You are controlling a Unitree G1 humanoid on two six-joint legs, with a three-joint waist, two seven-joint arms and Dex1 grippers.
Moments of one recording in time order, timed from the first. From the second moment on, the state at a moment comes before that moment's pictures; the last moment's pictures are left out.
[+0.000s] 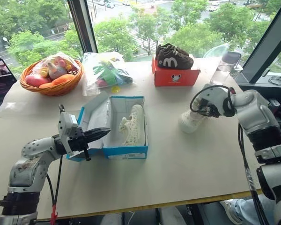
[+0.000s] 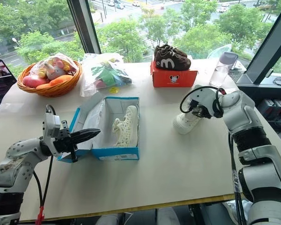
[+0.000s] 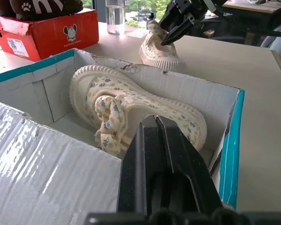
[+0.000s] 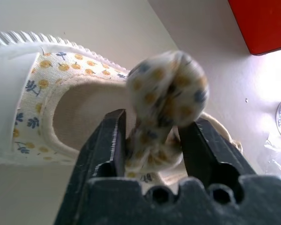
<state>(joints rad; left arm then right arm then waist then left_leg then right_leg) -0.20 0.69 0.22 -0.16 -0.60 0.33 -1.09 -1.00 -0.85 0.14 0.28 -0.03 0.51 1.08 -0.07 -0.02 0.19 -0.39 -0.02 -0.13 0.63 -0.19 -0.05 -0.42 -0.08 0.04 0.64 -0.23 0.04</state>
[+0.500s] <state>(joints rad) -0.17 0.69 0.27 -0.20 -0.67 0.35 -1.08 -1.05 -0.47 0.43 0.01 0.14 0.71 1.16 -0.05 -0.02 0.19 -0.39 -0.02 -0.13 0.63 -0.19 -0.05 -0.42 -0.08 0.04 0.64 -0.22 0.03</state>
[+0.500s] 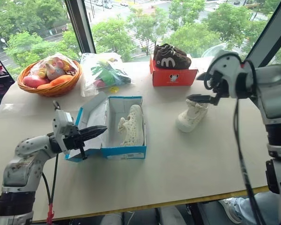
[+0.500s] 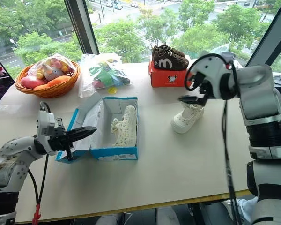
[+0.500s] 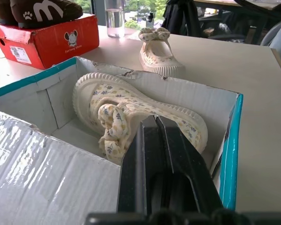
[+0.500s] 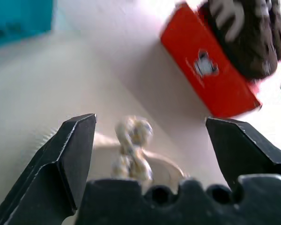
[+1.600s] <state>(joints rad) -0.15 0.70 0.28 -0.23 -0.70 0.37 -1.09 -1.17 -0.26 0.56 0.55 -0.14 0.37 1.11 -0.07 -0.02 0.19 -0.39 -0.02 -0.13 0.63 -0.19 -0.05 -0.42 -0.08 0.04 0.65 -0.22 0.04</state>
